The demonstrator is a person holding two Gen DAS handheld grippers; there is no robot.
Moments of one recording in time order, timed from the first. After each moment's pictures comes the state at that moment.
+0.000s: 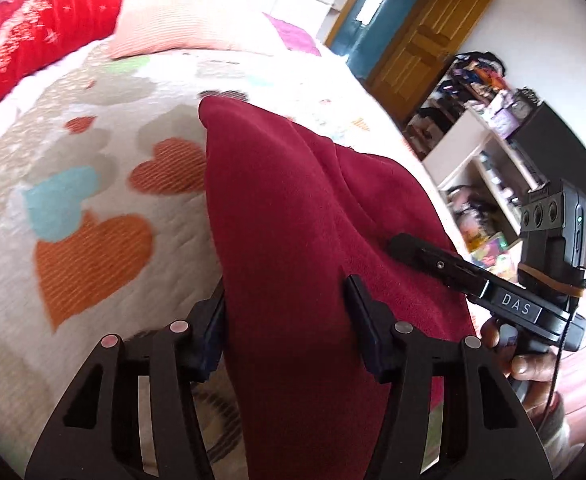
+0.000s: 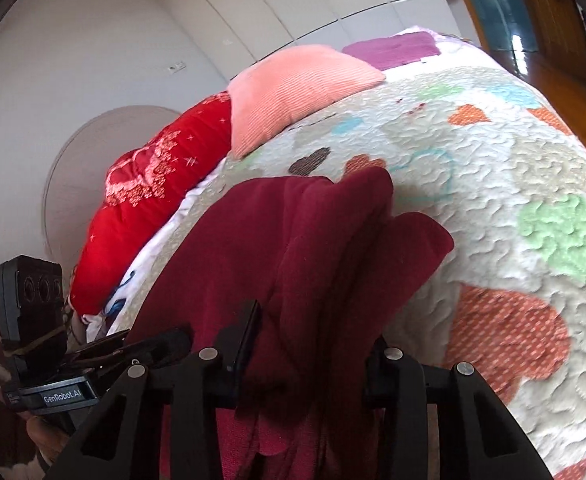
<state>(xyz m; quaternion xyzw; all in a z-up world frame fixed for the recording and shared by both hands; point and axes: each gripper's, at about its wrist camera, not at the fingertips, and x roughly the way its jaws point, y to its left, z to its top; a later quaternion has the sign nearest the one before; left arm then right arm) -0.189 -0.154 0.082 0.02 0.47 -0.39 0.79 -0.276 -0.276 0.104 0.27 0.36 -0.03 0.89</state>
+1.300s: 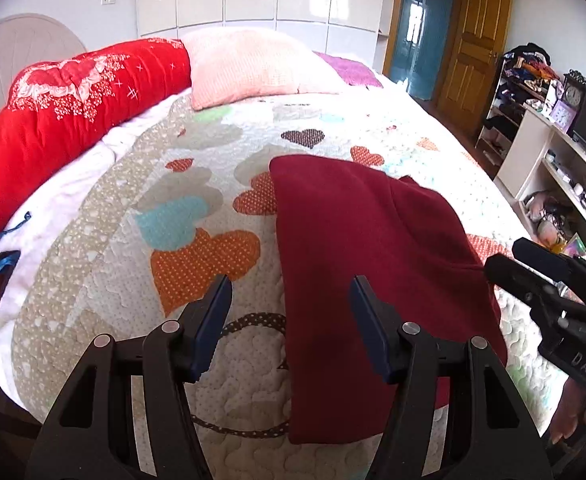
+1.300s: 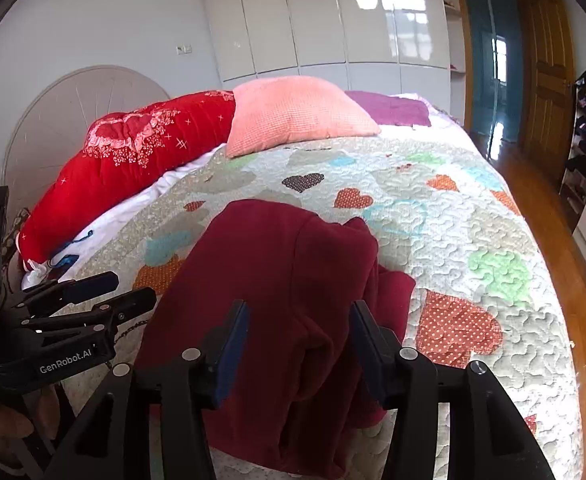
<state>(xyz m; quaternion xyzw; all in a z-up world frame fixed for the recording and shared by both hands) -0.223 -0.115 0.099 0.09 0.38 -0.27 0.88 -0.309 -0.183 0.141 0.09 0.34 -0.14 0.92</state>
